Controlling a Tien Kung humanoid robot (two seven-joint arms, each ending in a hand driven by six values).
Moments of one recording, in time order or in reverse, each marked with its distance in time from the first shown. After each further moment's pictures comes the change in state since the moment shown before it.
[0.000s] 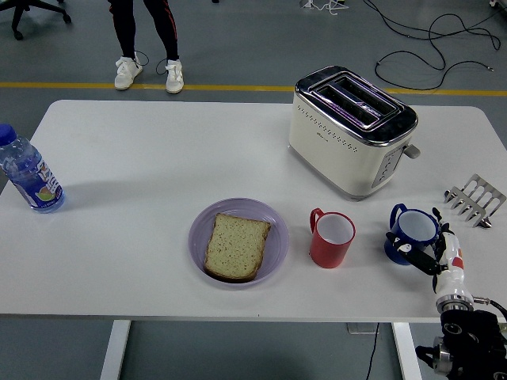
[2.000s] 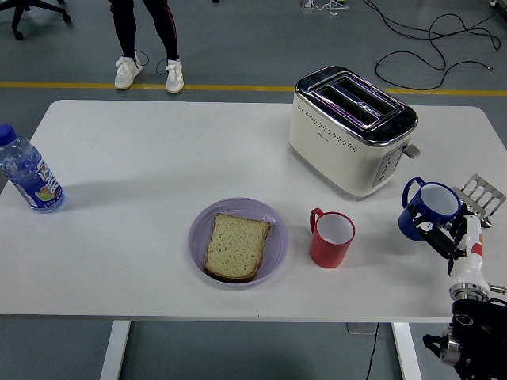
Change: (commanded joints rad) left arm 0.007 0.000 0.007 0.000 -0.010 -0.001 0.000; right arm -0.009 -0.063 0.019 0.146 -0.041 -0.067 0.079
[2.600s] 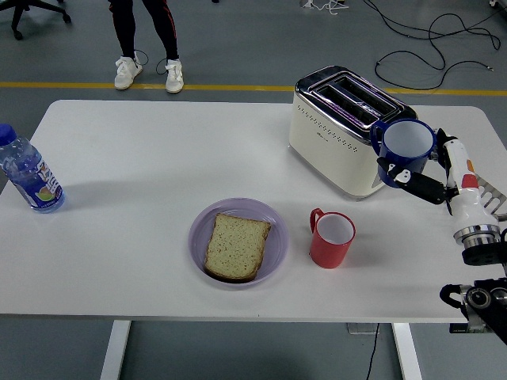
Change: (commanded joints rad) left arm 0.007 0.000 -0.015 0.000 0.015 -0.003 0.000; right arm 0.133 -0.177 -0.062 0.396 -0.406 0.064 -0.459
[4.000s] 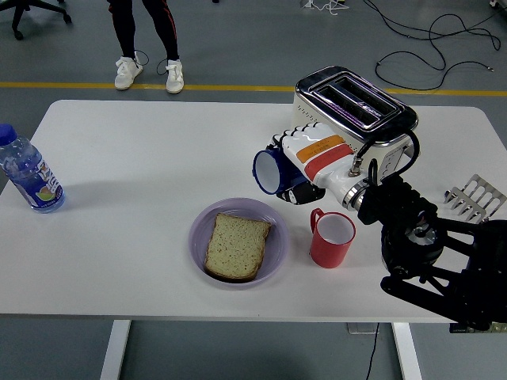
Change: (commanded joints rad) left arm -0.005 0.000 0.020 0.000 -0.049 0.002 0.003; right arm 0.699 0.019 -0.772 -0.141 -0.633 0.324 -0.394
